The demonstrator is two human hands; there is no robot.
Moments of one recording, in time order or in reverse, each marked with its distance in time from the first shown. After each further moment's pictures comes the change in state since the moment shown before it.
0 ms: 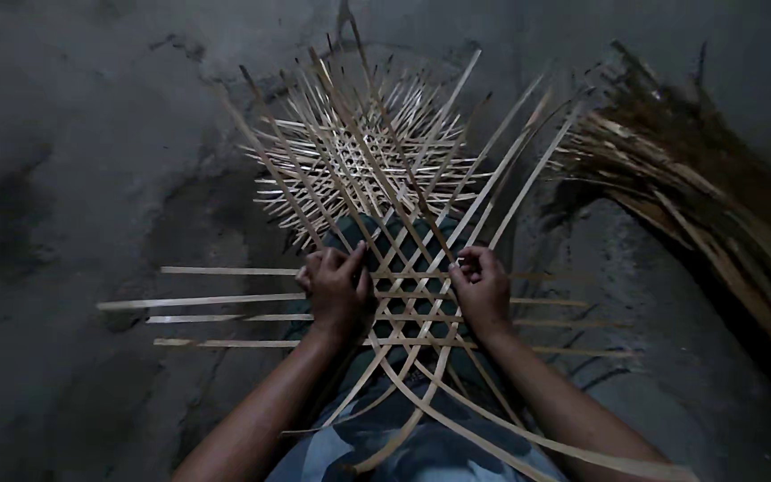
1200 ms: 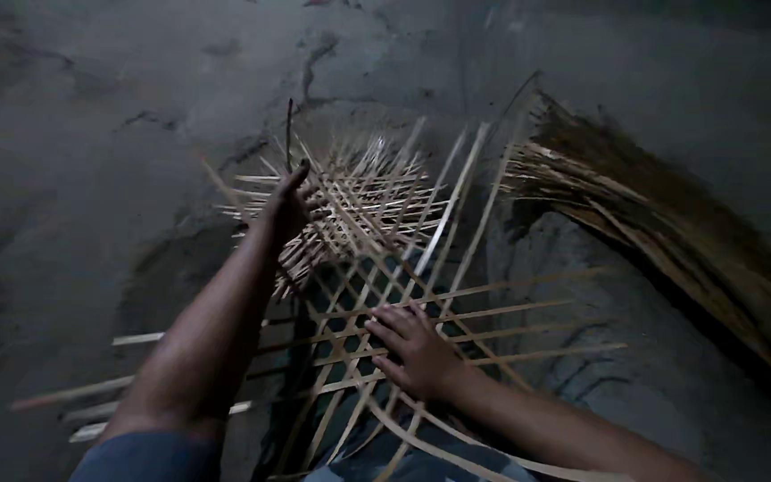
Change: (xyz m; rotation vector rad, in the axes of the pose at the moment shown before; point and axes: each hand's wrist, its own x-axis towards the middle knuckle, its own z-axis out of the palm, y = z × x) left_hand 0.234 -0.027 -0.003 -1.314 -0.558 -0.615; right_hand -0.044 -0.026 0.014 -0.189 -0.435 -0.621
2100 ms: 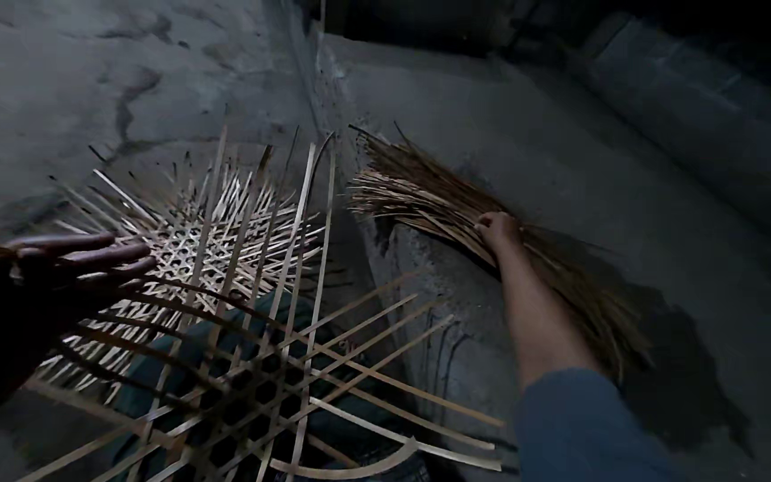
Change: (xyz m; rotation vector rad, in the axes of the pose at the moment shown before) left_hand -0.084 0.025 0.044 0.221 -0.351 0.388; right_hand -0.164 0.310 -0.302 -0.319 0.371 1.295
